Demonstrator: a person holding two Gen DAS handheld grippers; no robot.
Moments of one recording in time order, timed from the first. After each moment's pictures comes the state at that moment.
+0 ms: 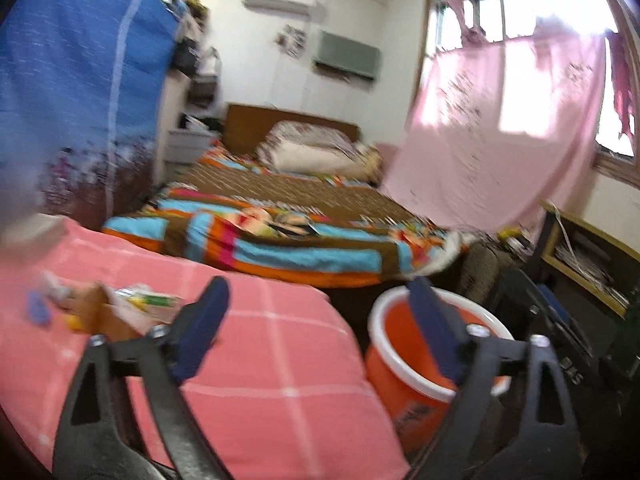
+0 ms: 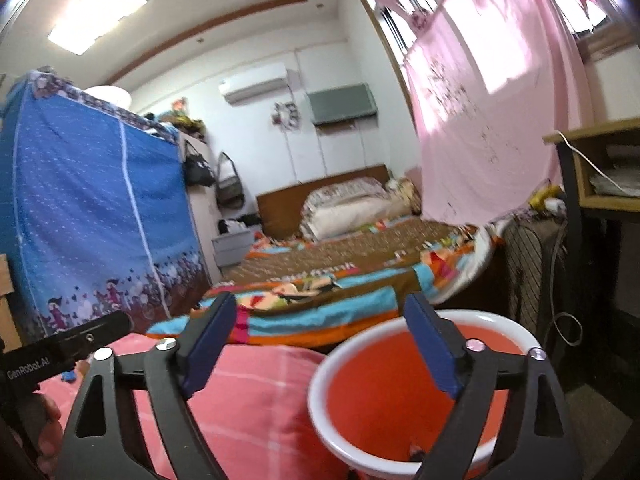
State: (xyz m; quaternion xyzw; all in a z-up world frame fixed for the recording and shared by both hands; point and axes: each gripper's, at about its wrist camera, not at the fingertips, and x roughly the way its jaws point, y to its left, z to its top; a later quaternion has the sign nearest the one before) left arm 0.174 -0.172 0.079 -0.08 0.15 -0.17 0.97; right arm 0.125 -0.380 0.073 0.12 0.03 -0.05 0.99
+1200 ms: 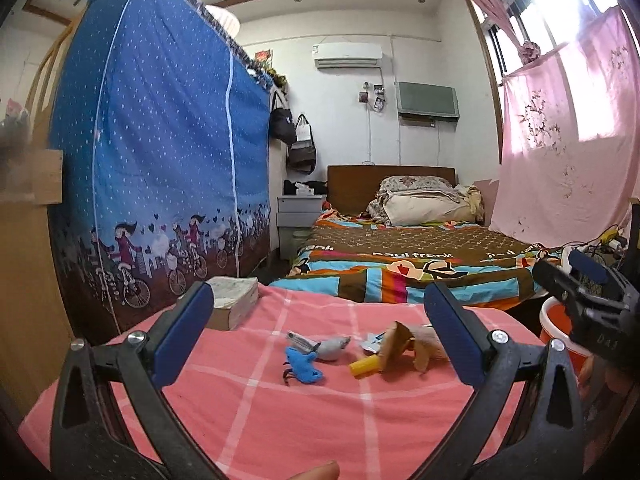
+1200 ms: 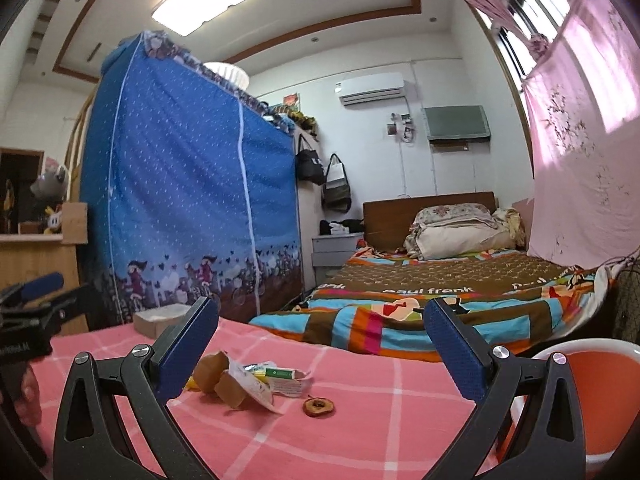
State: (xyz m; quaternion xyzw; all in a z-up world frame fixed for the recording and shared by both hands) left arm 0.146 0.007 0.069 -0.01 0.06 0.00 1.00; right arm 0.171 -0.205 0.069 0.03 0.00 0.11 0.99
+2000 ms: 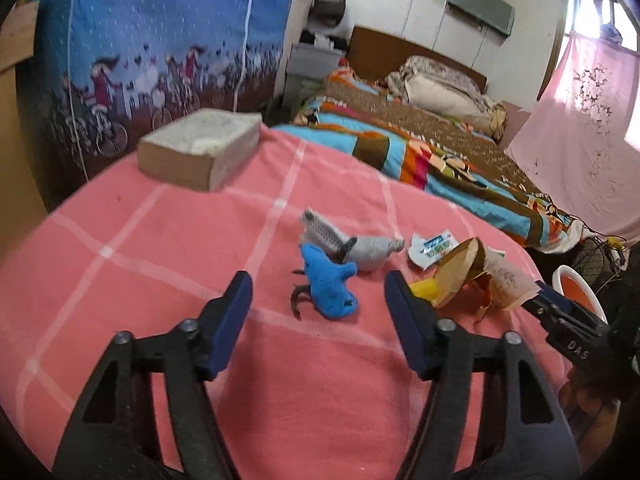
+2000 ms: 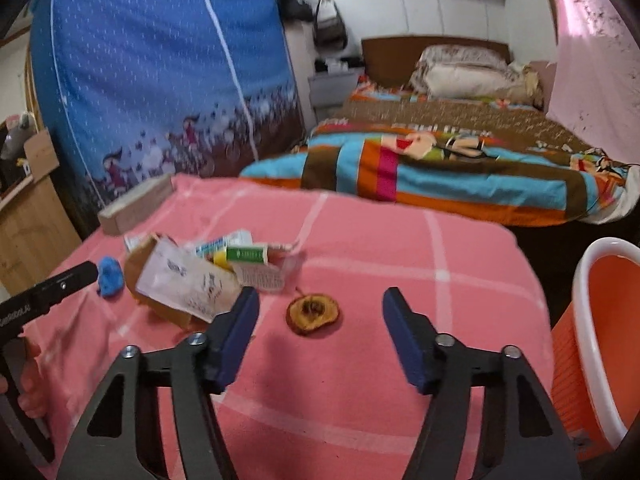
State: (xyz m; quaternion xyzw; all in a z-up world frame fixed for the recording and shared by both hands) left arm 0.250 0.040 0.012 -0.11 0.35 -0.01 0.93; right arm 0.275 -0.194 0.013 0.04 0.32 0.13 0.94
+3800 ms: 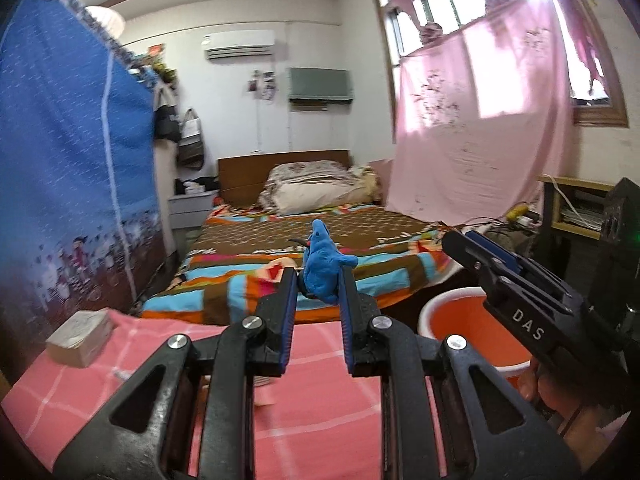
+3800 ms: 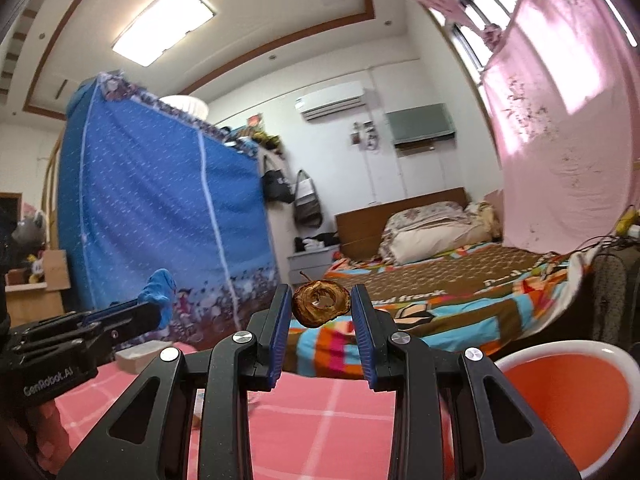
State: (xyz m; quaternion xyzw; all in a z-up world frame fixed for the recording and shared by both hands) left arm 0.167 -0.137 0.112 0.05 0.09 -0.20 0.97; right arm 0.160 -0.295 0.097 0.10 -0.02 0.07 0.99
